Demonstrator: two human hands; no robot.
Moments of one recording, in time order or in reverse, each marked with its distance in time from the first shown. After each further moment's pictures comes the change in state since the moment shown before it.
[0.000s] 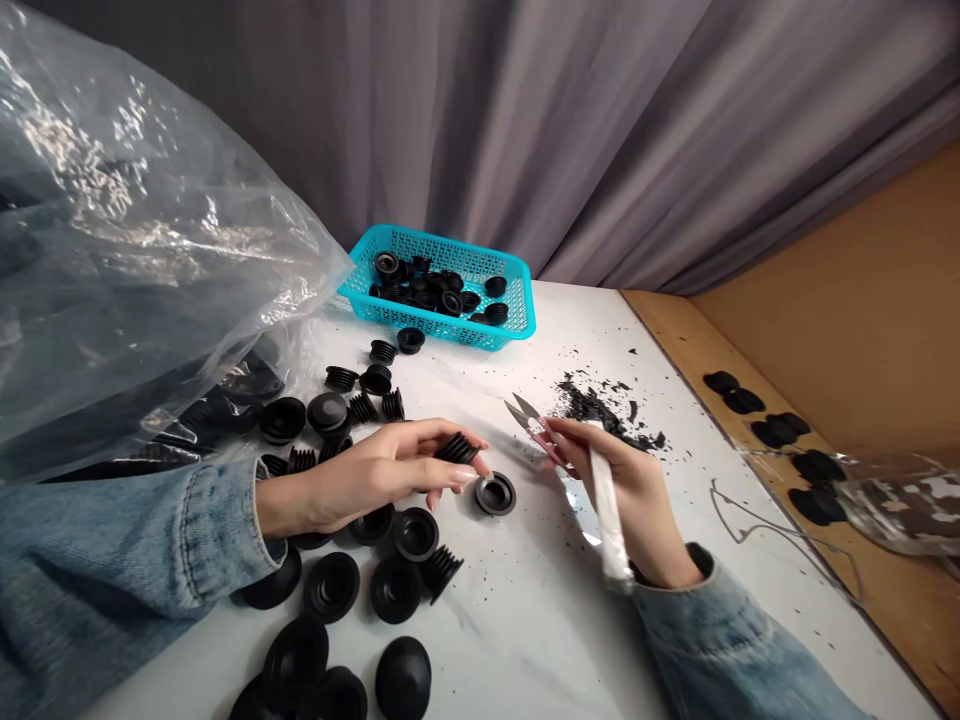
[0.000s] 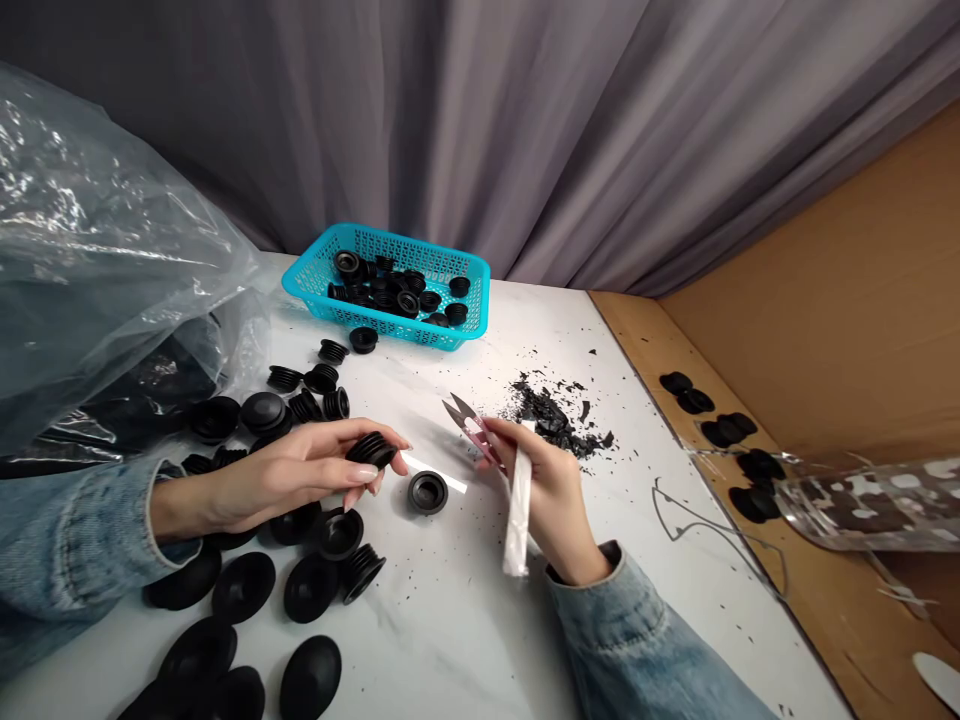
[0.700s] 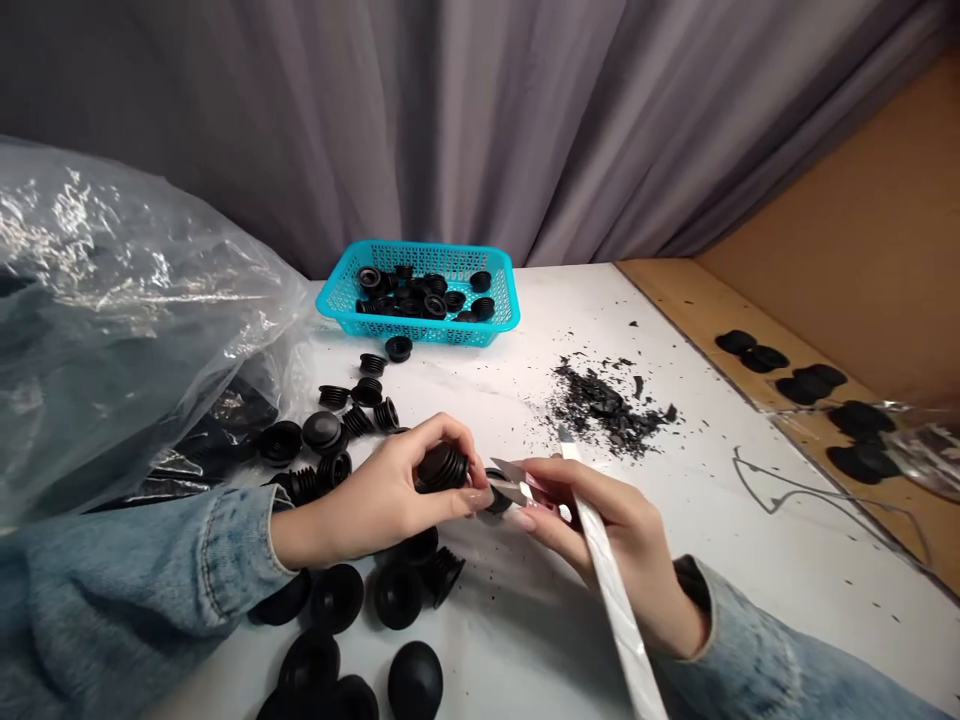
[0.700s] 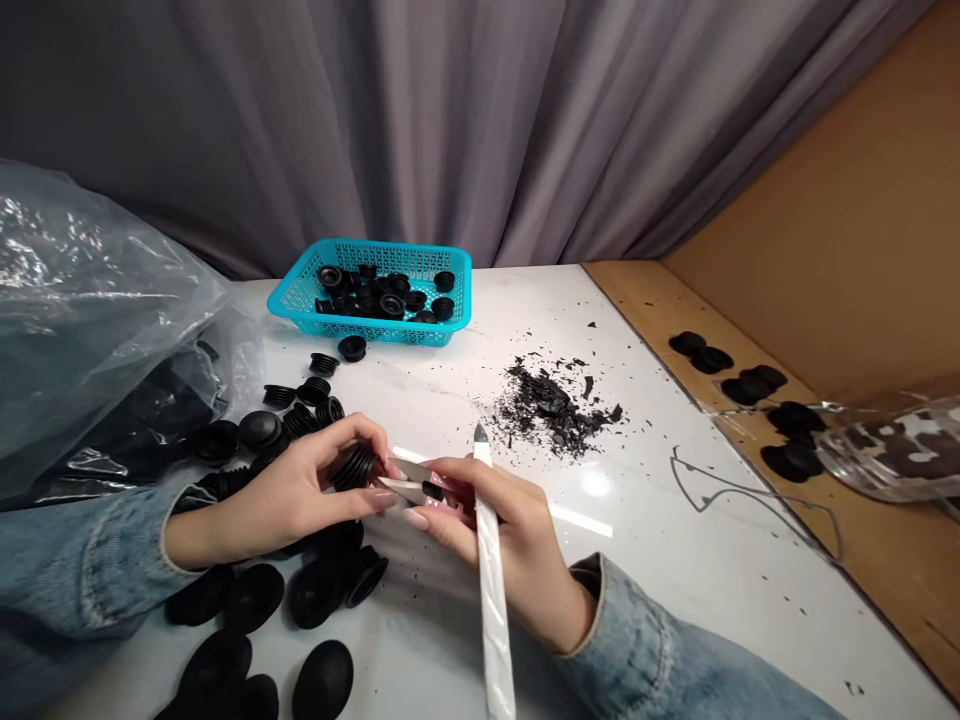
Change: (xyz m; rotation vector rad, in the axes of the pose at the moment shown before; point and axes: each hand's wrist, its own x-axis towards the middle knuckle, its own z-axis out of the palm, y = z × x) left_hand 0.006 0.006 0.019 0.469 0.060 0.168; right_hand -0.026 -0.036 0.015 0.109 0.072 -0.312
